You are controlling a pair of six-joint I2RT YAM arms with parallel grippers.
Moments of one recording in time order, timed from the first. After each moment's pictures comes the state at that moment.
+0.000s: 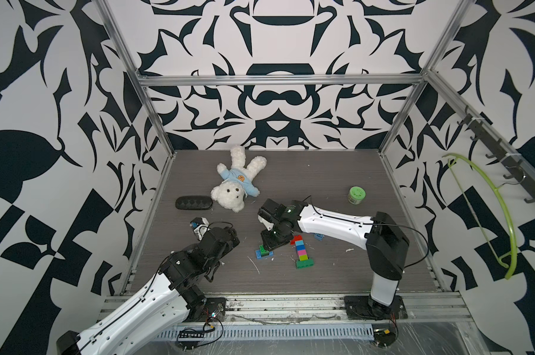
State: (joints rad) left arm -0.80 0.61 0.56 -0.77 -0.40 -1.24; right arm 1.00 1.87 1.43 -0.85 -0.20 0.55
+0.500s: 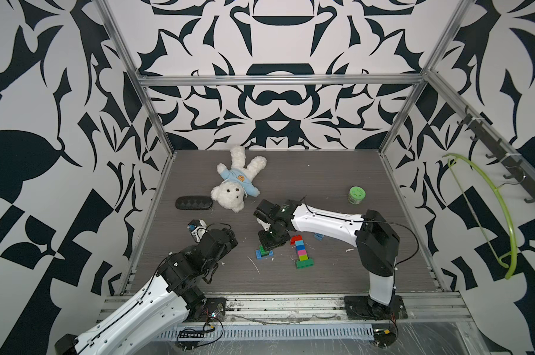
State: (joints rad) left arm -0.80 0.61 0.56 -0.81 -0.39 -1.24; right arm 1.00 1.93 1.47 -0.89 -0.20 0.60
